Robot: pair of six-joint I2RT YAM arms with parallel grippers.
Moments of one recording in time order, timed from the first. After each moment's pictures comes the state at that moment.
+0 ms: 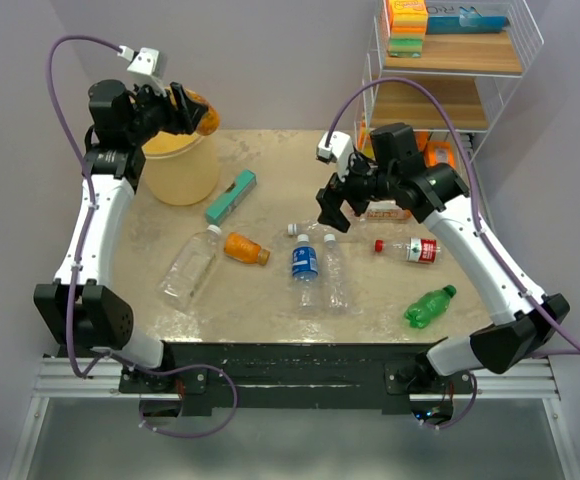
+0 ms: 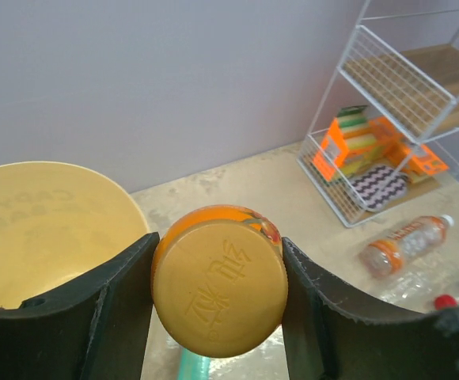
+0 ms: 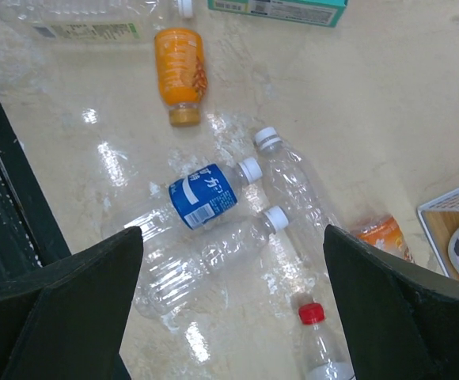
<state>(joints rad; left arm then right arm) -0.01 1.50 1.59 -0.17 0.49 -0.11 0.52 1.43 1.63 -0.89 -0.42 -0.40</state>
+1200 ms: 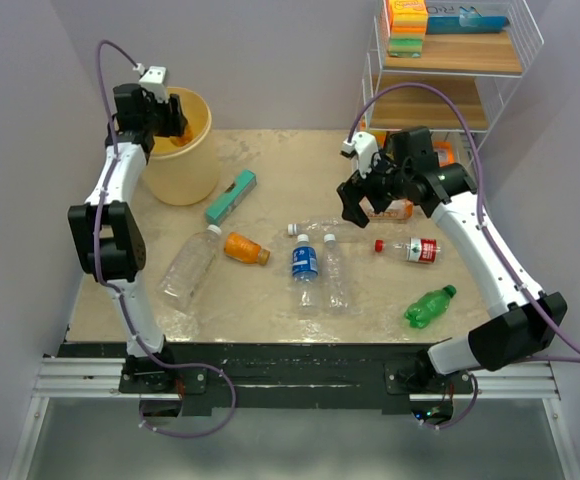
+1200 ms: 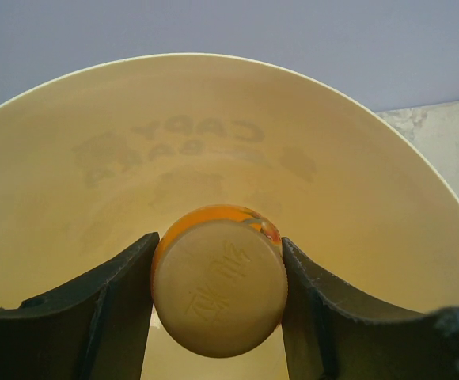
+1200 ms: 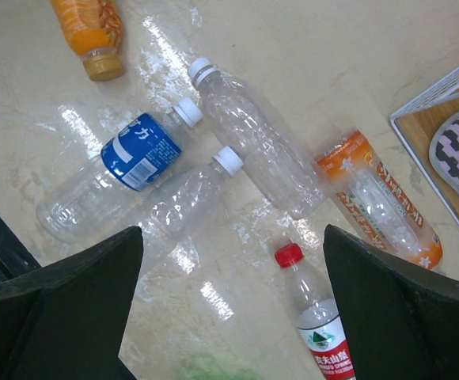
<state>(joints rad) 0.10 2.02 1.82 -0.16 0.26 0.06 0.35 1.43 1.53 -0.89 -0.35 -0.40</state>
